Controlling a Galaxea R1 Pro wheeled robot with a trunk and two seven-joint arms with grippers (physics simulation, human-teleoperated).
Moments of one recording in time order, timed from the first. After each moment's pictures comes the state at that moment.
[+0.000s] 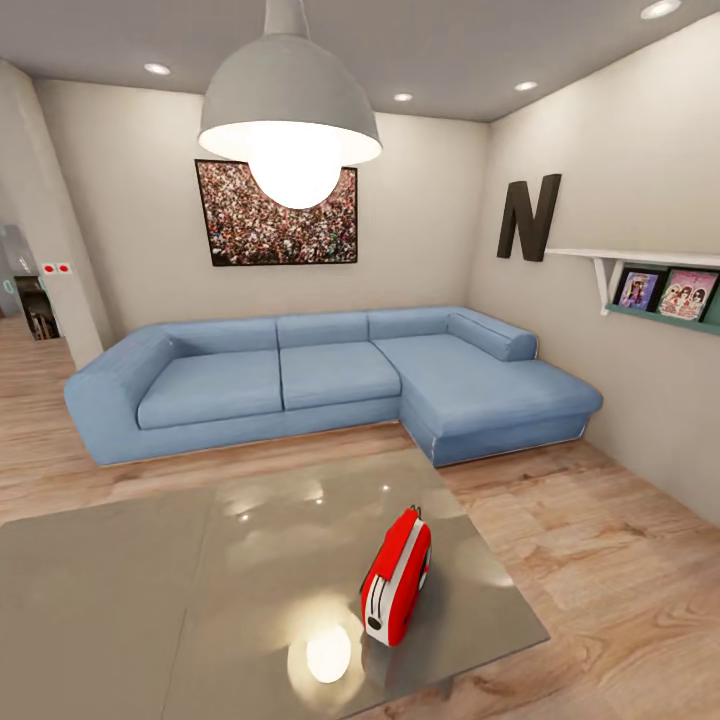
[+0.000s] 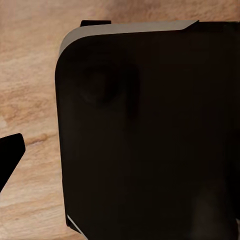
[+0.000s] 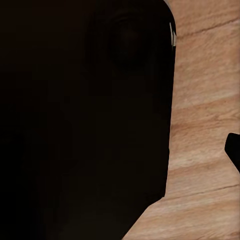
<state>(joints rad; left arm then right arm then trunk) 0.00 -0.02 0.01 -0.07 0.00 -0.01 0.00 0.00 0.00 -0.01 0.00 -0.01 -0.01 -0.01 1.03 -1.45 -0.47</state>
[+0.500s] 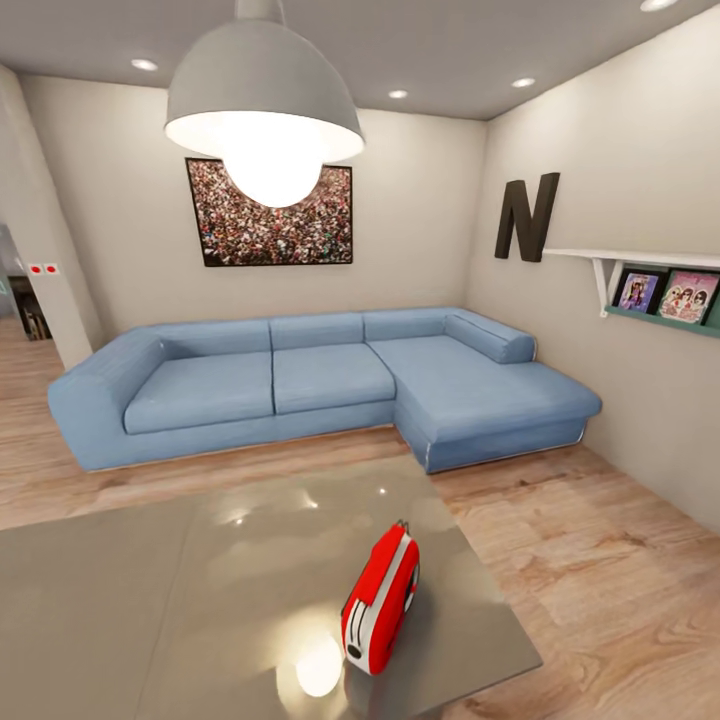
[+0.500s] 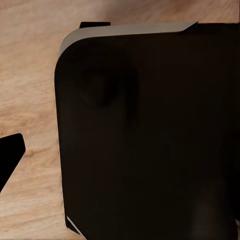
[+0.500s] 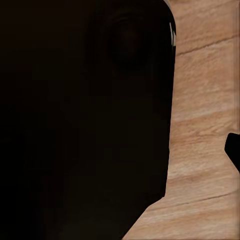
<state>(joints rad) 0.00 -0.02 0.00 -0.08 0.00 -0.01 0.00 0.00 0.00 -0.01 0.00 -0.01 -0.01 -0.01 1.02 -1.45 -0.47</state>
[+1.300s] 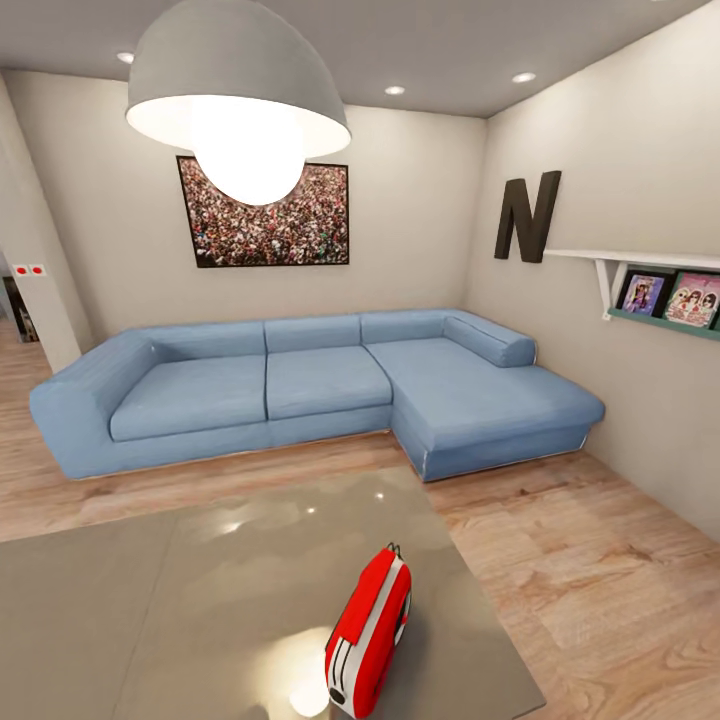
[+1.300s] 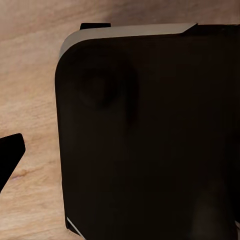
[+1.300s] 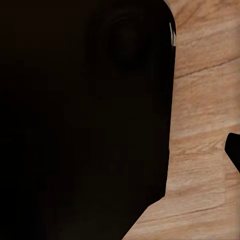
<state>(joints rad) 0.00 -0.02 0.00 -0.08 0.00 -0.01 0.00 0.00 0.00 -0.01 0.00 -0.01 -0.01 -0.01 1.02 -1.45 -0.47</state>
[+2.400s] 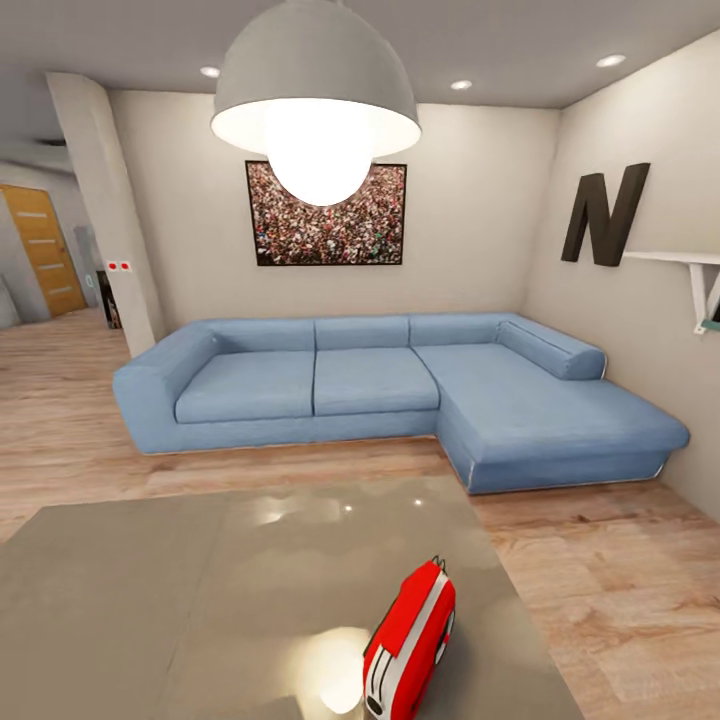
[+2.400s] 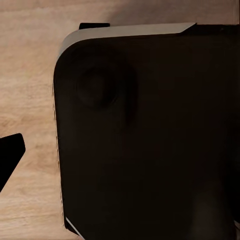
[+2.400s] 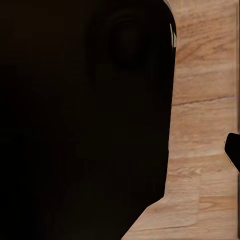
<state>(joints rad) 0.00 -0.02 0.00 -0.08 0.00 -0.01 0.00 0.00 0.00 0.00 0.00 0.00 -0.01 -0.01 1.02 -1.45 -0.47</state>
